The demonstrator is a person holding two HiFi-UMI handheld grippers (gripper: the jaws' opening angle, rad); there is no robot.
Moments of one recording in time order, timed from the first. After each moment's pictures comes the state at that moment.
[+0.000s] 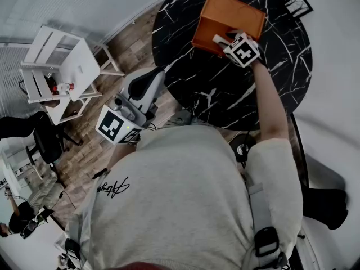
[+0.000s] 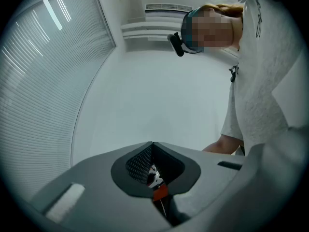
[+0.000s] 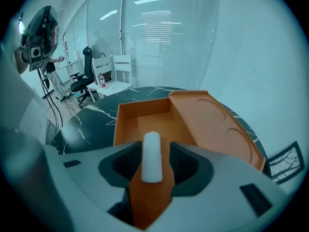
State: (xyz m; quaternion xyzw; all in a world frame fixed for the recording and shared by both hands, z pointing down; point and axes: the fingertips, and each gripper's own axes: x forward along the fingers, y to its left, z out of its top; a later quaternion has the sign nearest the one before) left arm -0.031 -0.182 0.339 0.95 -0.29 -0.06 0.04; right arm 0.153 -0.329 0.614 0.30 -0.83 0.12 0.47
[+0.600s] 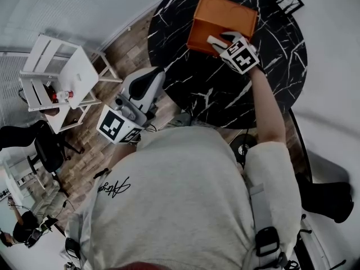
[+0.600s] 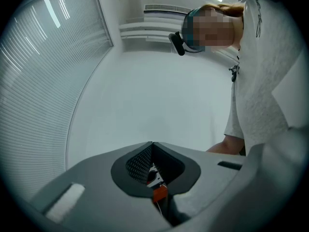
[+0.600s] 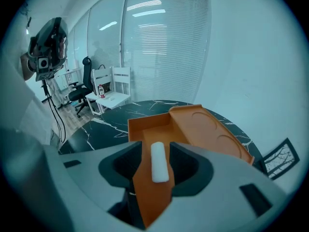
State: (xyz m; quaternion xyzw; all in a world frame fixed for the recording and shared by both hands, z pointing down) left arm -0.020 -0.179 0.337 0.96 -0.27 -0.07 0.04; right arm 0.148 -0.312 0.578 0.33 -0.84 0.11 0.41
